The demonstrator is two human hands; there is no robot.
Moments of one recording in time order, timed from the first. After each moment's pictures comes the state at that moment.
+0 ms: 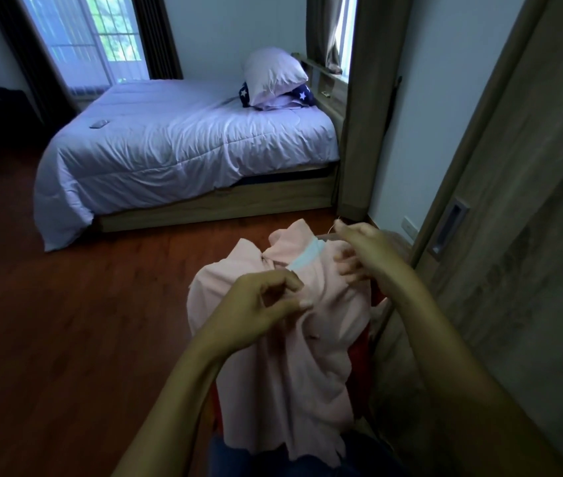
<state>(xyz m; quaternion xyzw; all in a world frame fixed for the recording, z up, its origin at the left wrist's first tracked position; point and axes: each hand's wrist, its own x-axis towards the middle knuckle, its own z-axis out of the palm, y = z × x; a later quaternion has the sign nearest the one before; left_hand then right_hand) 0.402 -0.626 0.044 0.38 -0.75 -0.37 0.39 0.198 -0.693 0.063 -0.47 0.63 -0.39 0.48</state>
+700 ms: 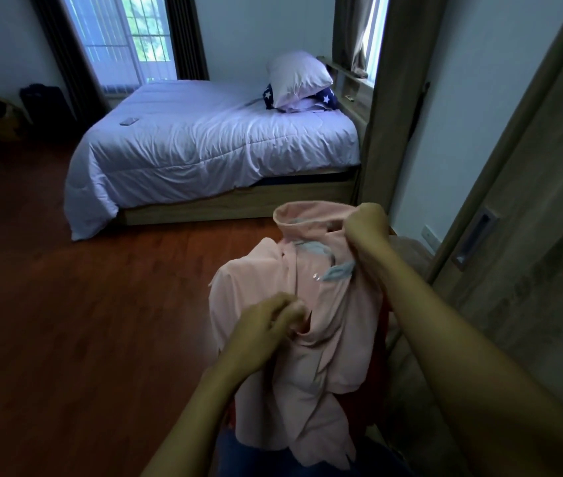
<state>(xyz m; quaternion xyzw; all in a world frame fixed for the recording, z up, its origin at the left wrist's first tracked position) 0.417 -0.613 -0.006 0.51 -0.70 -0.33 0.37 0.239 -0.760 0.064 -0.54 0.75 -0.35 0.19</state>
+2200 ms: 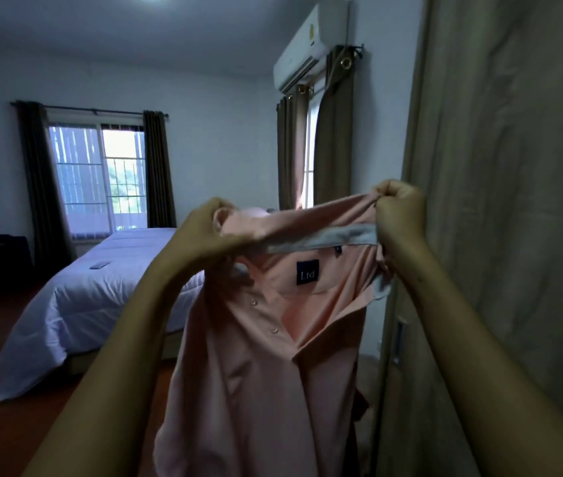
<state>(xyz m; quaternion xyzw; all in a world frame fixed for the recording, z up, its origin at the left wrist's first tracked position) 0.466 -0.610 0.300 0.43 -0.74 -0.10 0.51 0.208 -0.591 0.323 -0.48 0.45 -0.74 0.13</state>
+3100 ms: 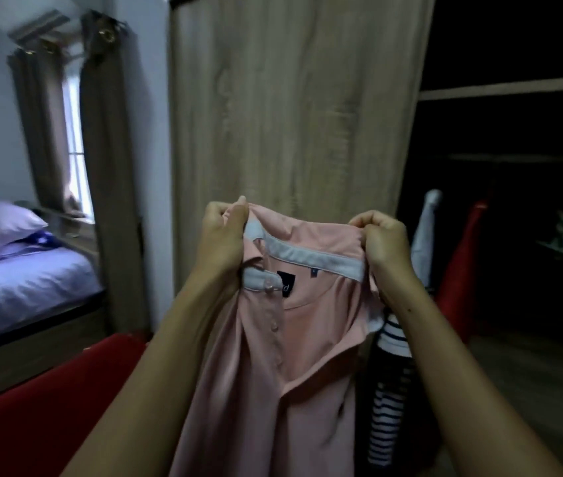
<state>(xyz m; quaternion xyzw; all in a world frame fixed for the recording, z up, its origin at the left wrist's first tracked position) 0.226 -0.392 0.283 0.12 -0.57 -0.58 0.57 0.064 -0.280 0.280 -0.29 0.62 -0.73 -0.05</state>
